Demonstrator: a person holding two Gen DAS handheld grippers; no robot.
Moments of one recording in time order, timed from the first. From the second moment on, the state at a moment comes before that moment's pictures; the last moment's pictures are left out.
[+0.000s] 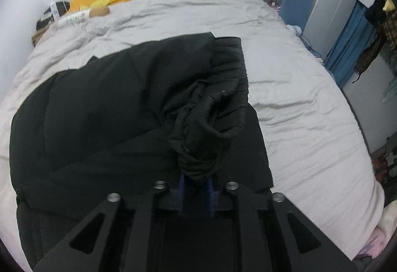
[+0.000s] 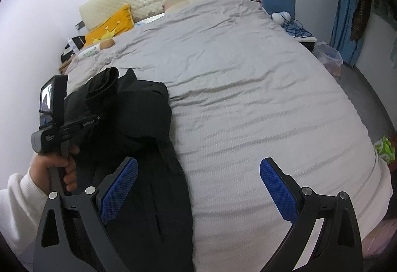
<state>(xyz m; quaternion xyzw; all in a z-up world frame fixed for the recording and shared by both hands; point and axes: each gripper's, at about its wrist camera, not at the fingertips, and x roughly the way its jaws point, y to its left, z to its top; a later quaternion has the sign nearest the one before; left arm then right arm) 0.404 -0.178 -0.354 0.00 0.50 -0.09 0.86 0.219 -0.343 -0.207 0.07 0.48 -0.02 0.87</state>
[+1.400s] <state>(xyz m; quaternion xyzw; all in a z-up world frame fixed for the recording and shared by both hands) 0.409 0.112 -0.313 -0.04 0.49 -0.01 0.87 0.427 -0.155 -0.301 0.04 0.50 0.07 0.86</state>
